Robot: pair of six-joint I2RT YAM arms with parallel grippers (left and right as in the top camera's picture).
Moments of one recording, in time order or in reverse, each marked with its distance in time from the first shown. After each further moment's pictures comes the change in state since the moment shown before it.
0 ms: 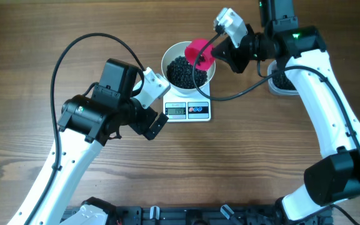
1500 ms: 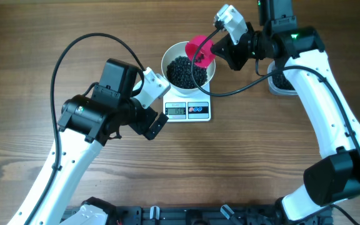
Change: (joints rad) left arm 0.000 0.000 0.000 0.000 0.000 0.000; right arm 0.010 0.000 0.000 0.060 0.047 0.097
